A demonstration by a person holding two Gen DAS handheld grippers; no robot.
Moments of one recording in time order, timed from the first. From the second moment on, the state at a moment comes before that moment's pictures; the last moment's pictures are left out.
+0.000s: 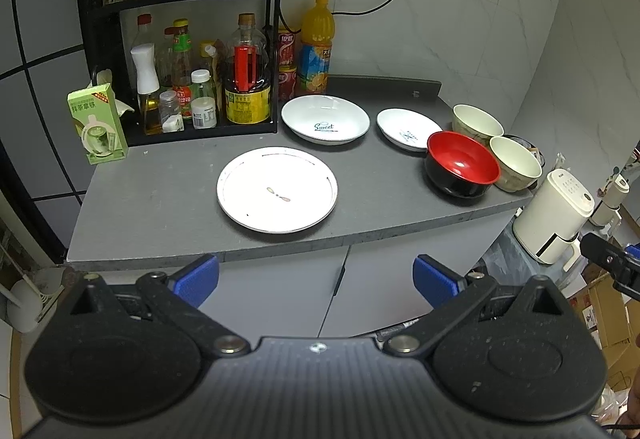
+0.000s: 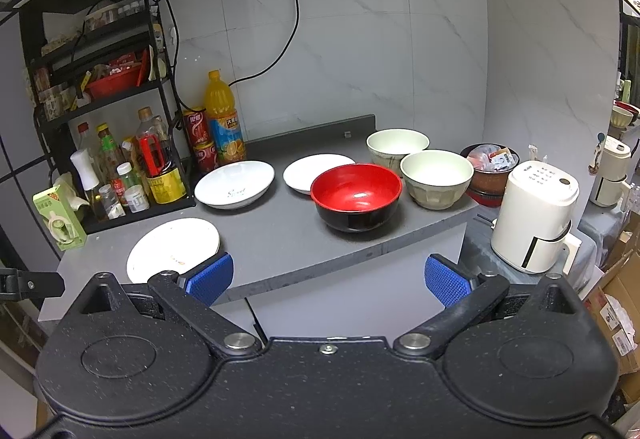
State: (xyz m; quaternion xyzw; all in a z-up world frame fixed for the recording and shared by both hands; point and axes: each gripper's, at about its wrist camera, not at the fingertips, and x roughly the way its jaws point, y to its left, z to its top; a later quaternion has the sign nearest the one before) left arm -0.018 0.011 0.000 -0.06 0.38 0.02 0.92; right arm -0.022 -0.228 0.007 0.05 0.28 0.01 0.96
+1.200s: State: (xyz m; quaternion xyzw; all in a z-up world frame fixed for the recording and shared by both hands) left arm -0.029 0.006 0.007 -0.06 0.37 0.02 0.93; right arm -0.034 -0.234 0.017 0.05 0.27 0.02 0.96
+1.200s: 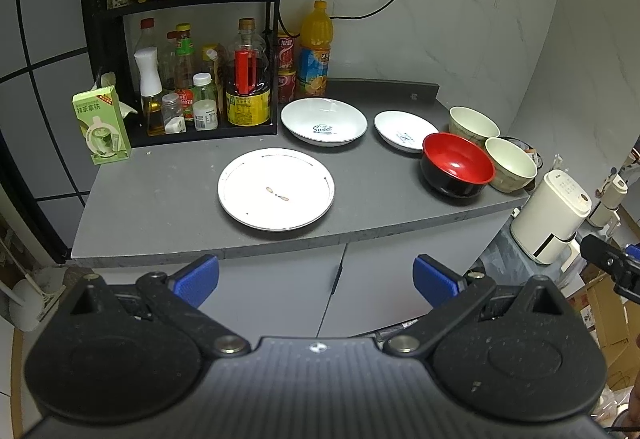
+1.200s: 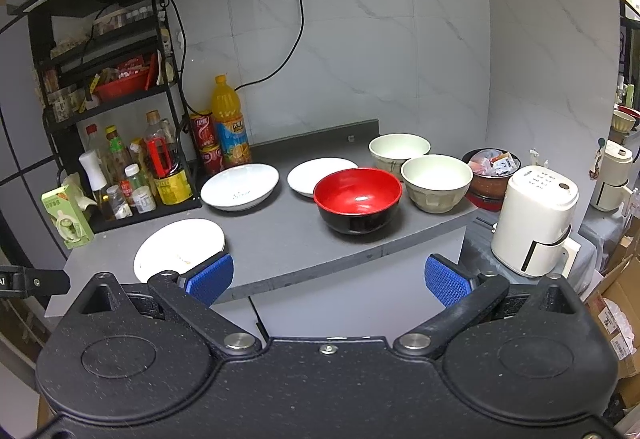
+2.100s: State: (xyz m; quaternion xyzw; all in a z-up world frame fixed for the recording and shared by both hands) left arm -0.033 -0.010 0.009 -0.05 0.38 0.03 0.92; right arm -0.031 -0.255 0.018 0.04 0.27 0.03 0.96
